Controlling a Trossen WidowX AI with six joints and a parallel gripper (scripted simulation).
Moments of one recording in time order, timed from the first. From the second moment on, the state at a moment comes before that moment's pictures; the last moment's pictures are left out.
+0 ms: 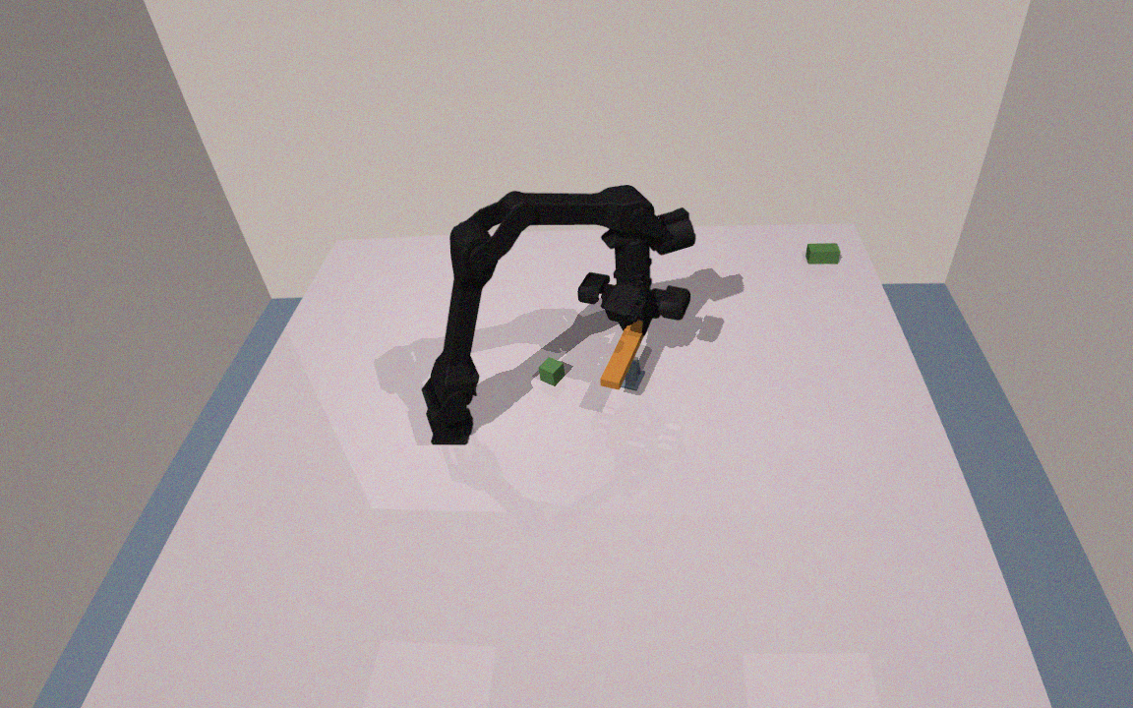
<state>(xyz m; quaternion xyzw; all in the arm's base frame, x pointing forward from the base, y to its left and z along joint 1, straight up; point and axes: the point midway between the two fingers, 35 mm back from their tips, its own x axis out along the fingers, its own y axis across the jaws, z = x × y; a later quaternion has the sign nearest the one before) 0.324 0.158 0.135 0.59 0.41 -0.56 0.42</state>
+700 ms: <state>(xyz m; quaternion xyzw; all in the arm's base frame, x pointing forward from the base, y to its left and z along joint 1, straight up) 0.324 0.157 0.118 0.59 0.41 -0.56 0.42</state>
